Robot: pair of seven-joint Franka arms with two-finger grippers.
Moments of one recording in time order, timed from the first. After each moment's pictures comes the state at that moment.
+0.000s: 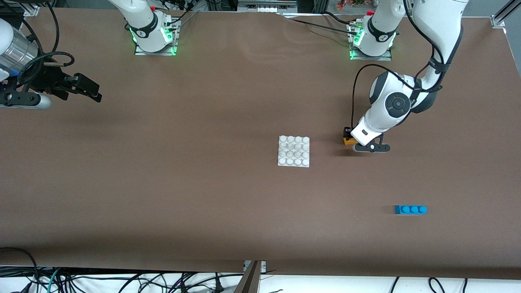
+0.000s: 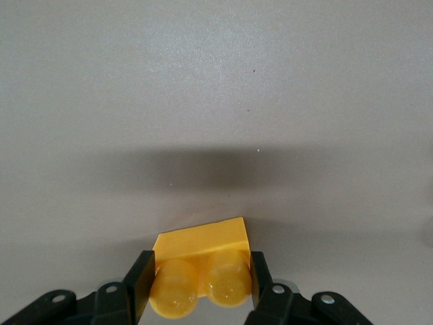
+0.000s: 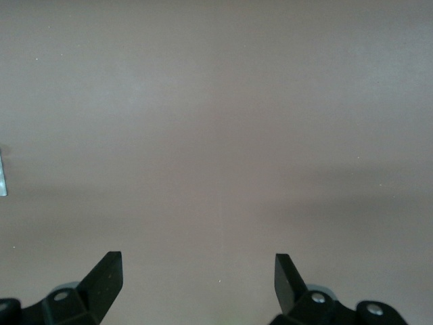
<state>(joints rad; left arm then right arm) -0.07 0.33 -0.18 -2.25 0.03 2.48 -0.27 0.06 0.01 0.04 -1.60 0.05 1.58 0.18</state>
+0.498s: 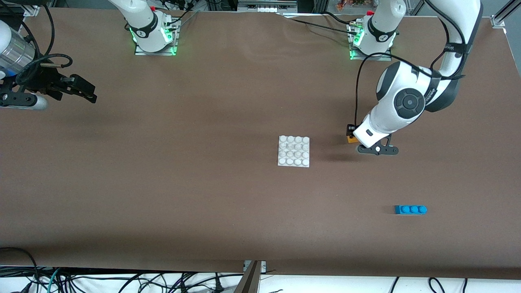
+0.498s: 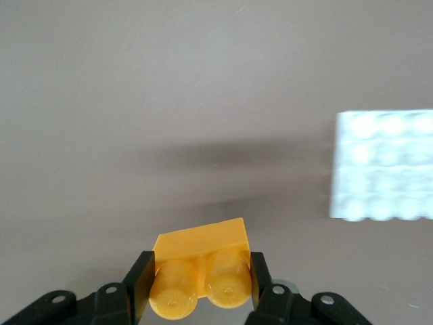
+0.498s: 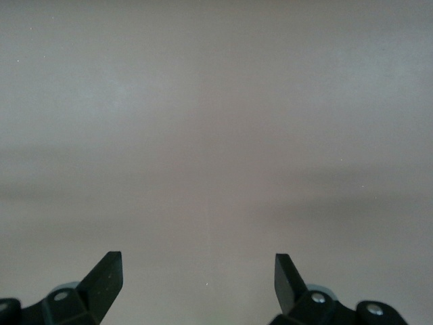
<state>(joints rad) -0.10 0.26 -0.24 -1.93 0.03 2.07 -0.27 0.06 0.01 0.04 -1.59 0.01 1.58 0.18</state>
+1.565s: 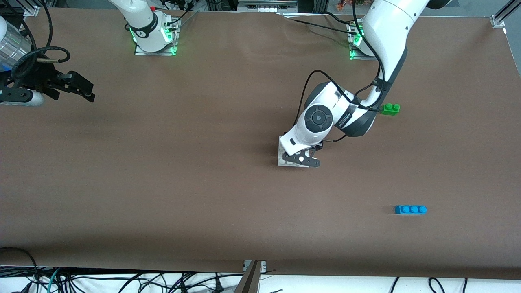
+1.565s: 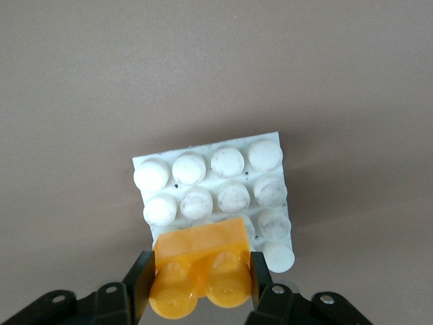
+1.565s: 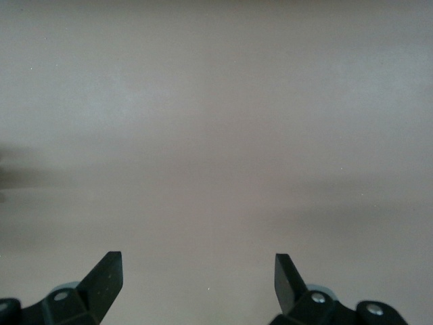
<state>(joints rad) -0.36 0.65 -0.25 -1.59 0.06 2.11 -0.39 0.06 0.02 0.06 -1.56 0.01 1.58 0.18</state>
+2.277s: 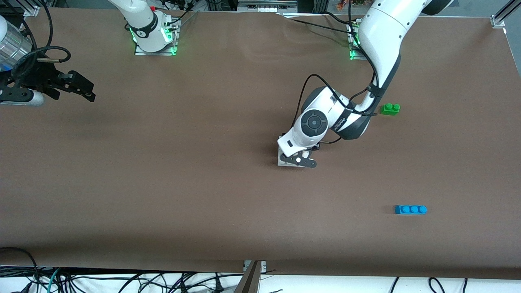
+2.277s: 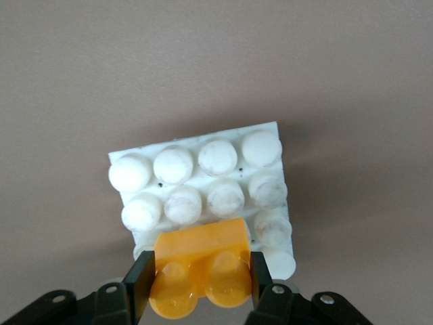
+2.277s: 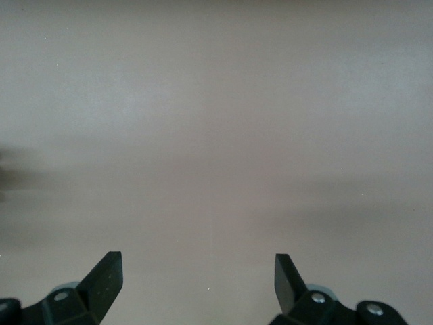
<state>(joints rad) -0.37 0.69 -0.25 -1.59 0.06 2.13 -0.39 0.06 0.02 0.06 -1.56 0.01 1.58 0.18</state>
